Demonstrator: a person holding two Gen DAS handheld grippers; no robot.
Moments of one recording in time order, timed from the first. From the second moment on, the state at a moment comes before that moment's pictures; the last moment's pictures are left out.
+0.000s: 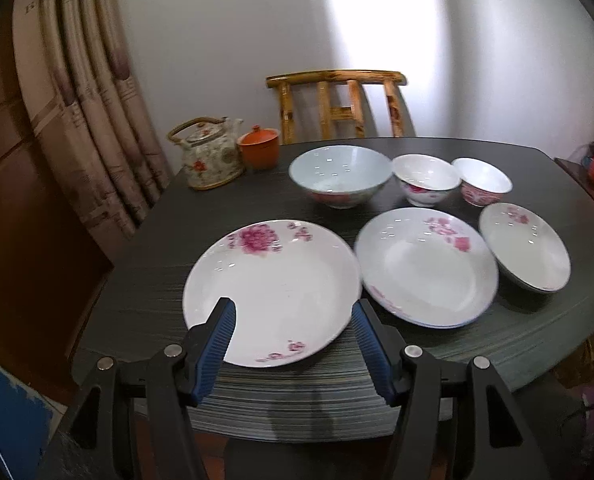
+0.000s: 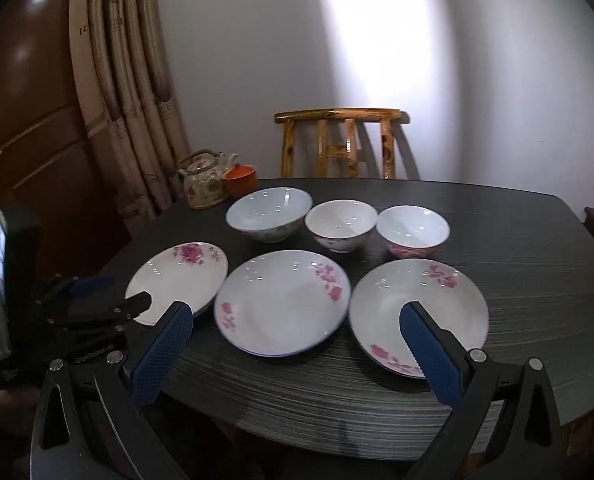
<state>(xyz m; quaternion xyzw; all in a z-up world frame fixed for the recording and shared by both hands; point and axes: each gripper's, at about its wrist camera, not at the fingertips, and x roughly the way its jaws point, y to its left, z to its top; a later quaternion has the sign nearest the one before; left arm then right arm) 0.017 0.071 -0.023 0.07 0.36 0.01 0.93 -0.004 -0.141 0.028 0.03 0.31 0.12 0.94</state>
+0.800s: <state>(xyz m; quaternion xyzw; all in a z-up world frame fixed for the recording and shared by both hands) 0.037 0.117 -0.025 -0.02 0.42 0.06 0.90 0.036 -0.068 0.039 0.02 0.35 0.22 0.91</state>
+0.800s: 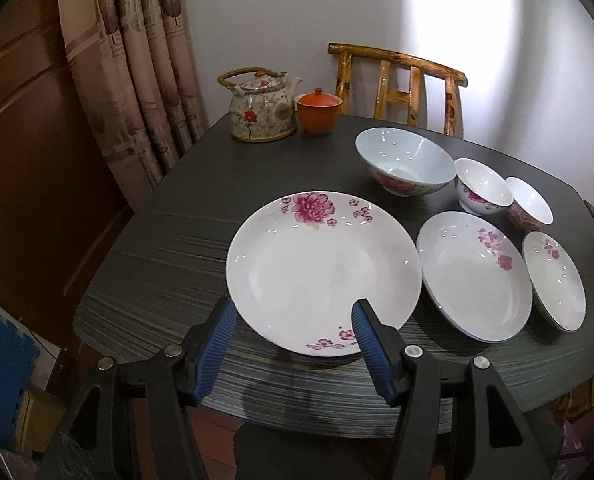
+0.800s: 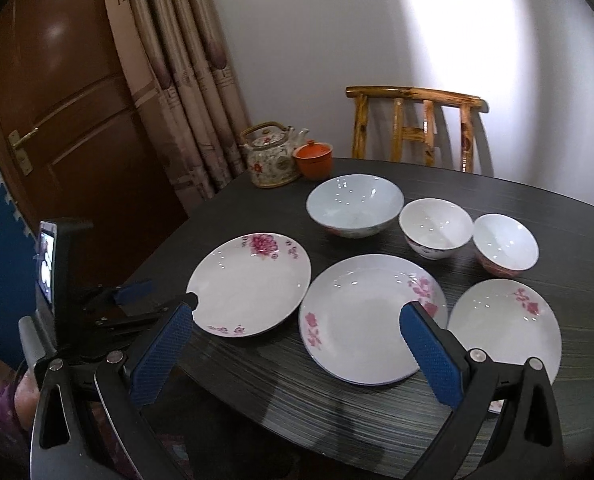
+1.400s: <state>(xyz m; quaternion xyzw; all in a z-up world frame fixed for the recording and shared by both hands) 0.053 0.135 -0.039 -0.03 0.45 0.09 0.89 0.073 -0.057 0.020 0.04 0.39 0.26 0.88</state>
